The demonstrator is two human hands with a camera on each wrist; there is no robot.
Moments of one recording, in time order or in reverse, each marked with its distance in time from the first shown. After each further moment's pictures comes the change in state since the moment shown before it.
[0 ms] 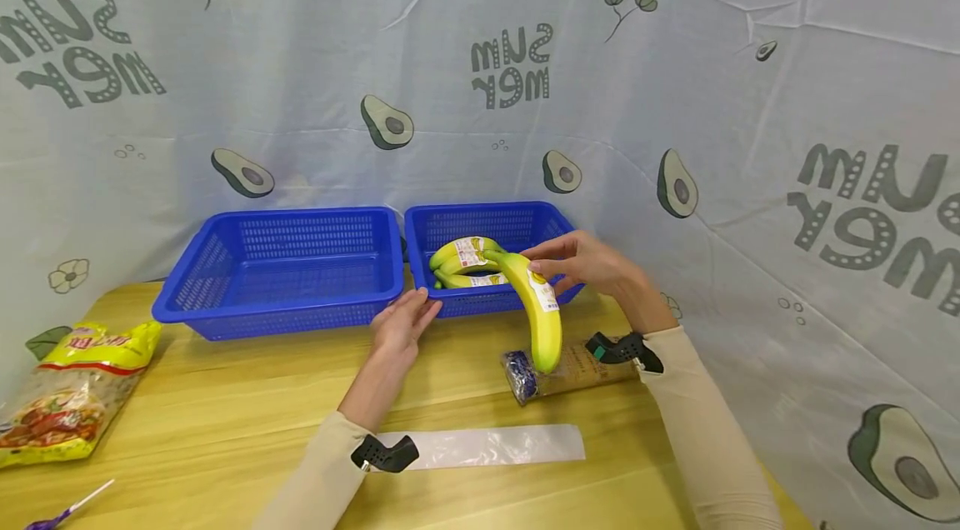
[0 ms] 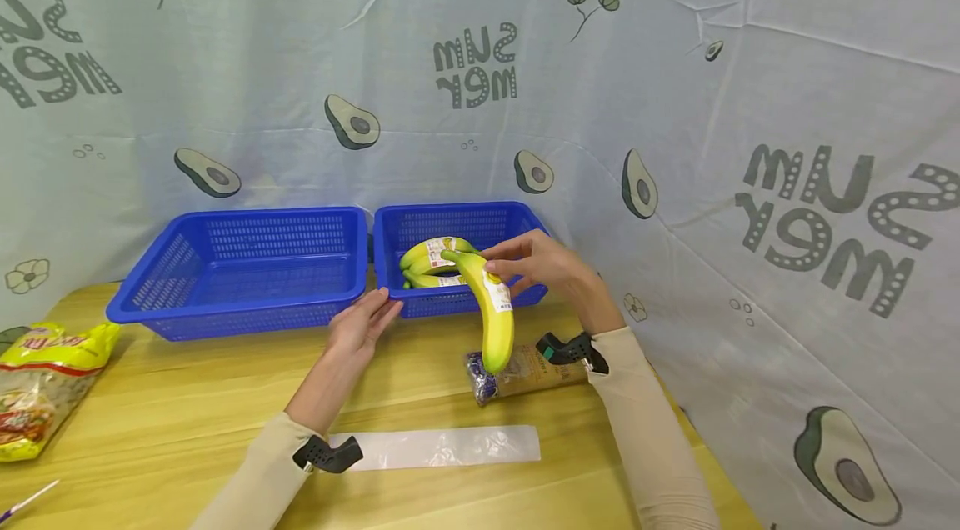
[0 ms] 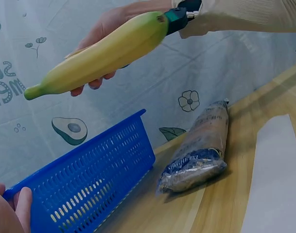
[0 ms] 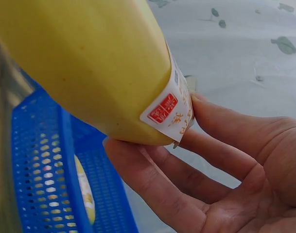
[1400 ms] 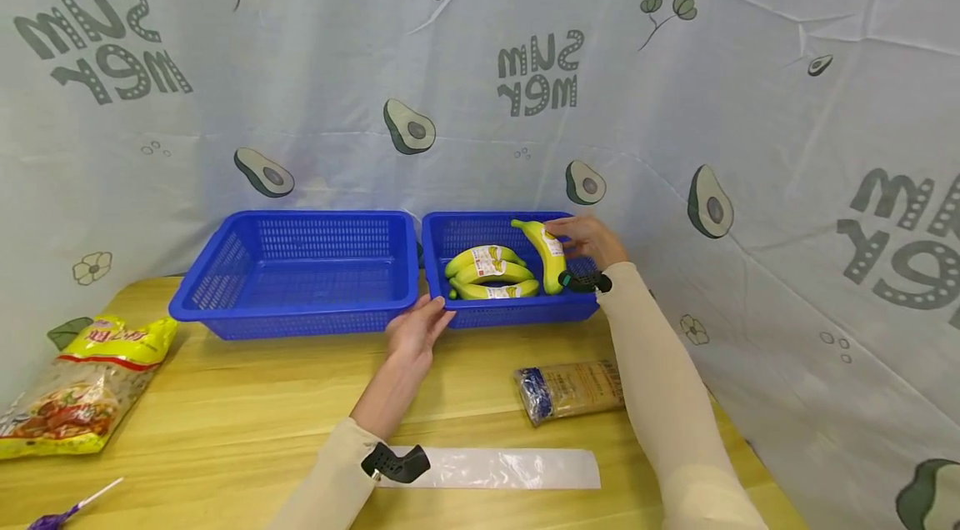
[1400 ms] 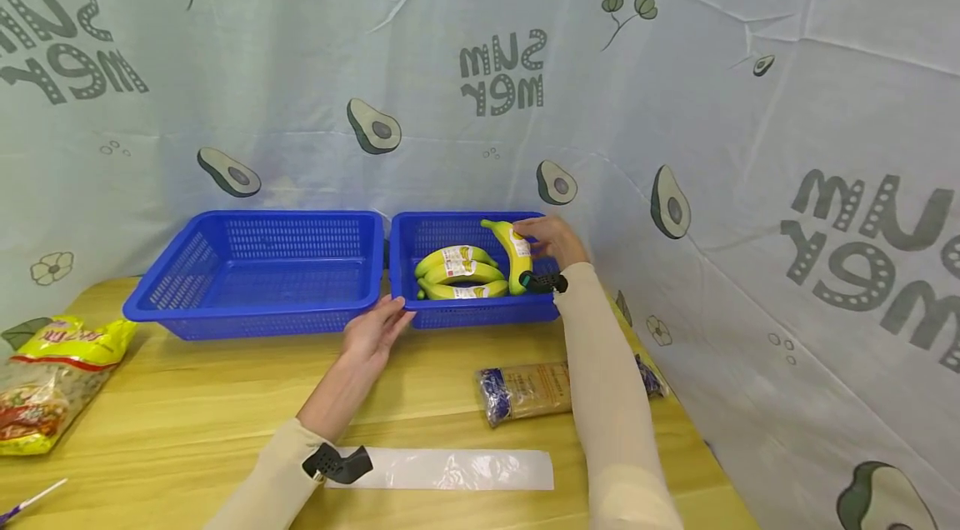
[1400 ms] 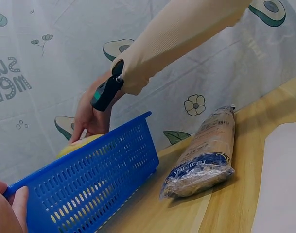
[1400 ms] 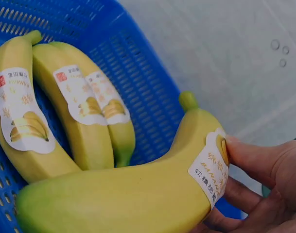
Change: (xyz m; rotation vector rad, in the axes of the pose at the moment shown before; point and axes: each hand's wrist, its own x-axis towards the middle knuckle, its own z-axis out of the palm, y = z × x) left_hand 0.015 -0.004 0.006 -0.061 0.049 0.040; right_hand 0.139 0.054 -0.049 0.225 0.298 0.364
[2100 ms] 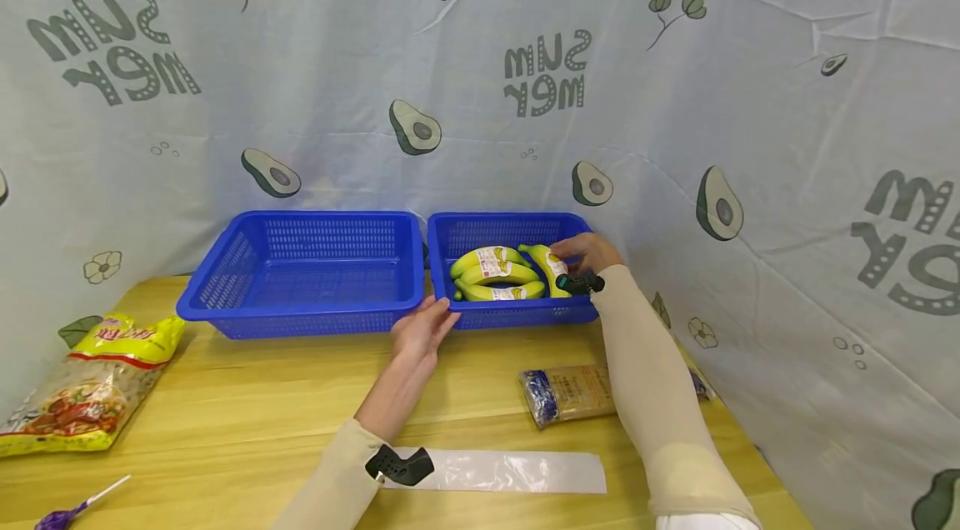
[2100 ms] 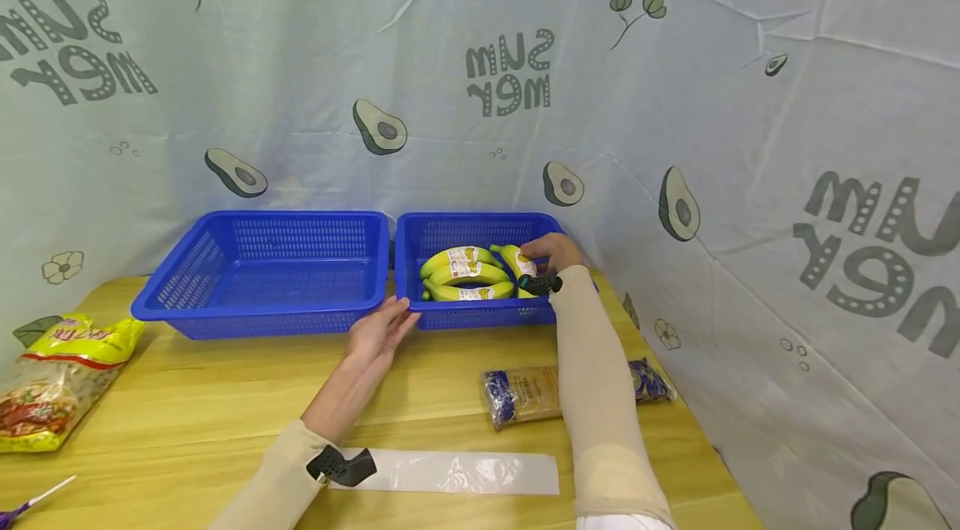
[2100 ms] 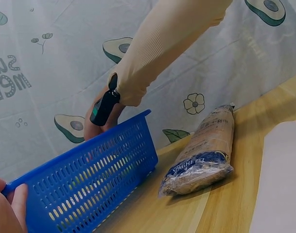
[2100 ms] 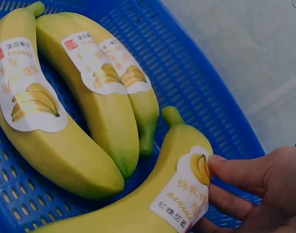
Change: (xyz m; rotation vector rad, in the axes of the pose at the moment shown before) left_hand -0.002 0.001 -0.001 0.024 0.006 -0.004; right_hand 0.018 0.025 0.002 -0.088 -0.045 0.141
